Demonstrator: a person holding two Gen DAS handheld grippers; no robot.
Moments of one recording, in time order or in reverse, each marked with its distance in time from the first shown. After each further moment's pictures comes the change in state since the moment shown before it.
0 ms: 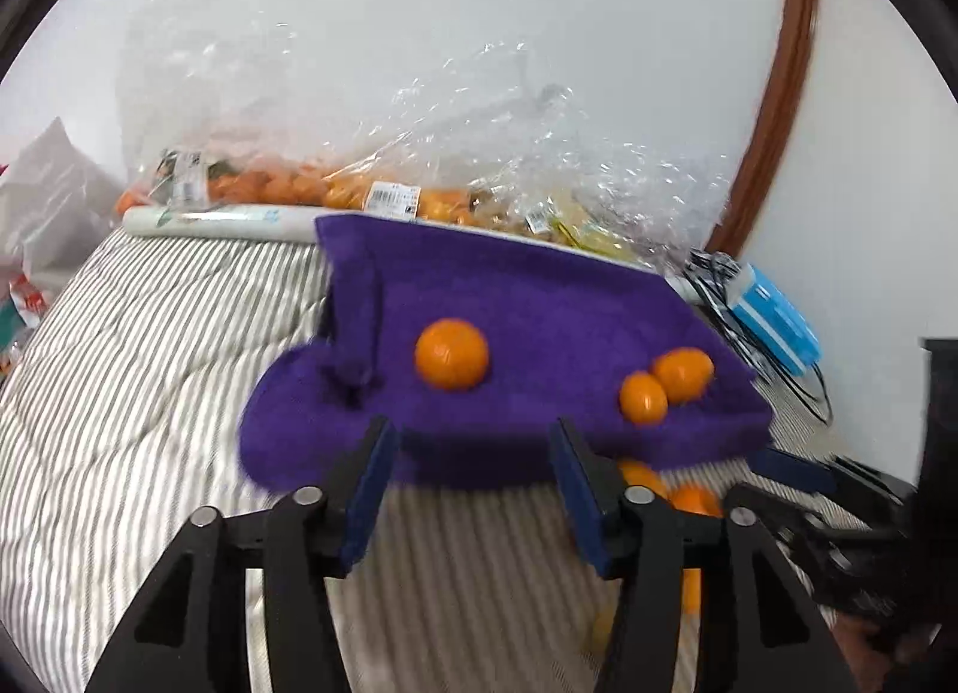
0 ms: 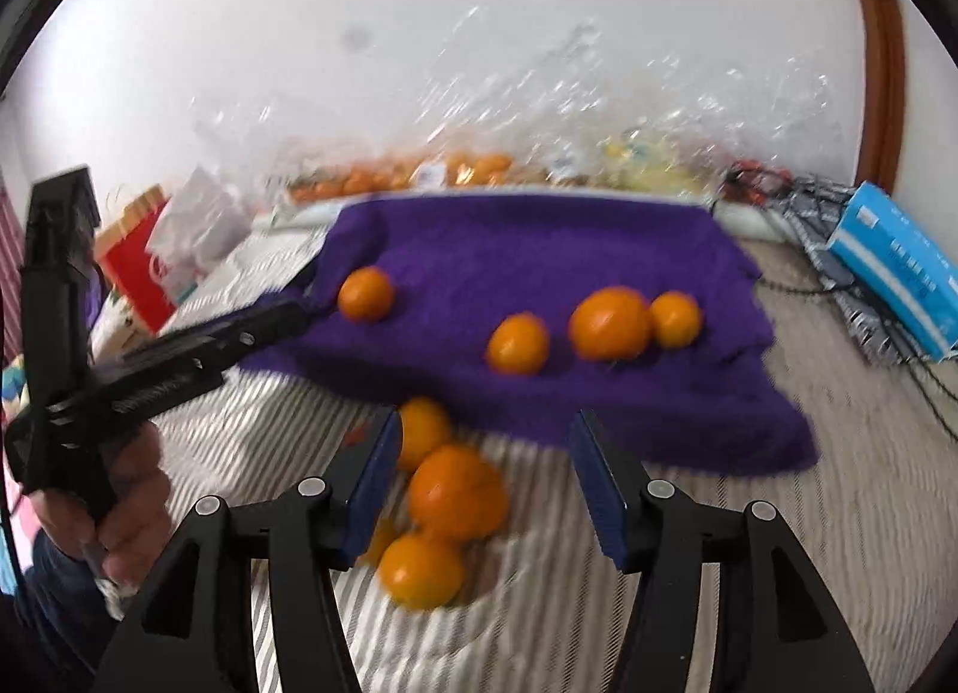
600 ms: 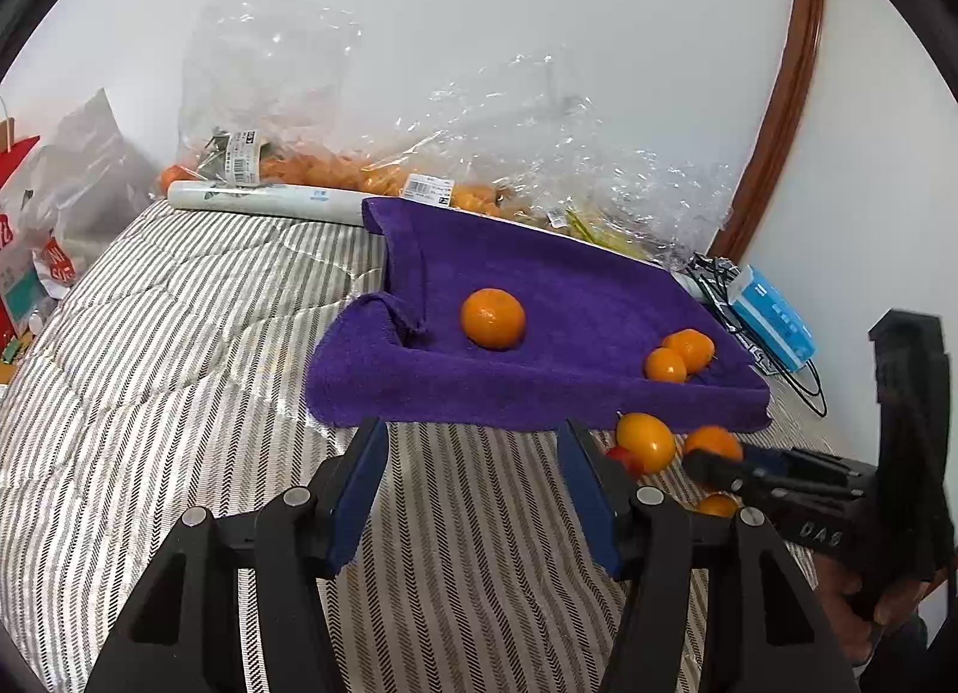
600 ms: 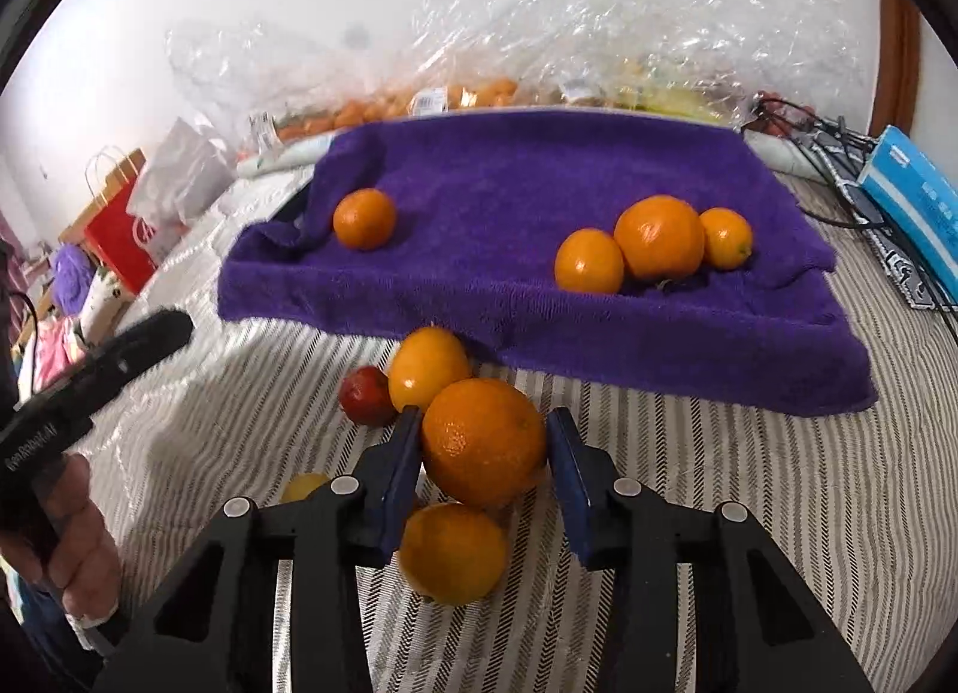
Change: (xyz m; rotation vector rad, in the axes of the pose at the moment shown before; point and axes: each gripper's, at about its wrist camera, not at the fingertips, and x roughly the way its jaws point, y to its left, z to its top) left arm -0.021 0.017 -0.018 -0.031 -0.012 0.005; right arm 0.022 0.007 -0.010 0.053 0.068 -0.008
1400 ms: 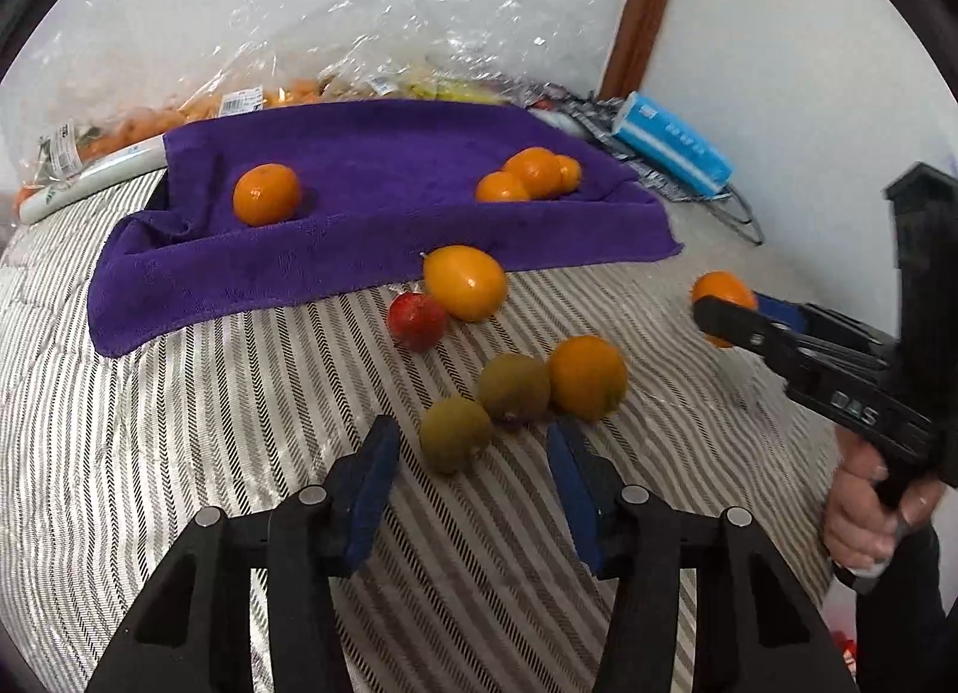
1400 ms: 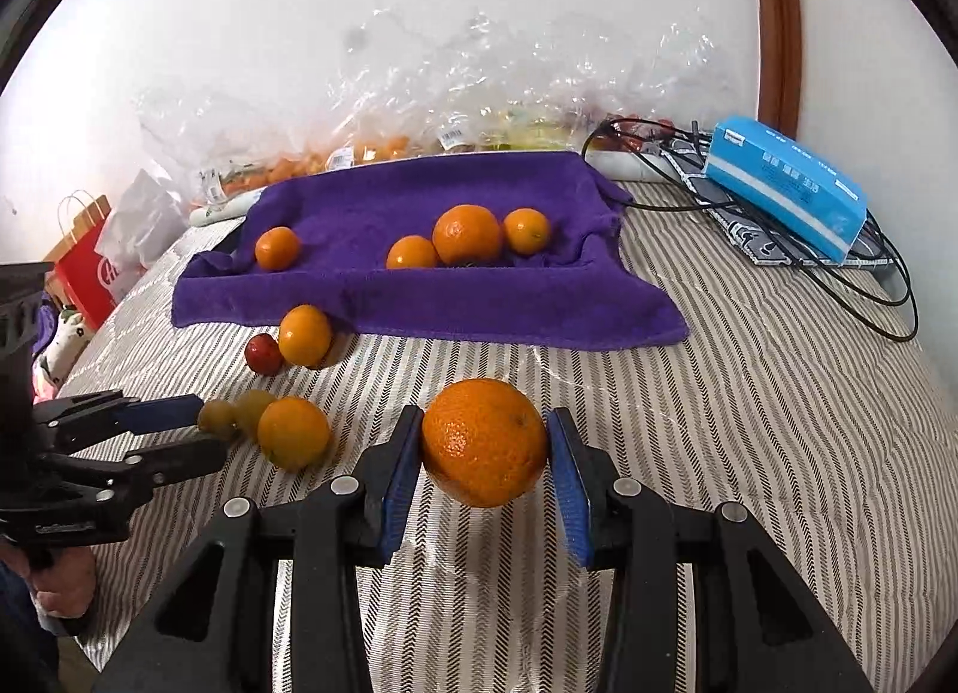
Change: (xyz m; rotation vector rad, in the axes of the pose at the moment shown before) left arm 0.032 -0.089 -0.044 0.253 0.272 -0.120; right arm -0.056 -0.062 -0.047 0.044 -0.123 -0.132
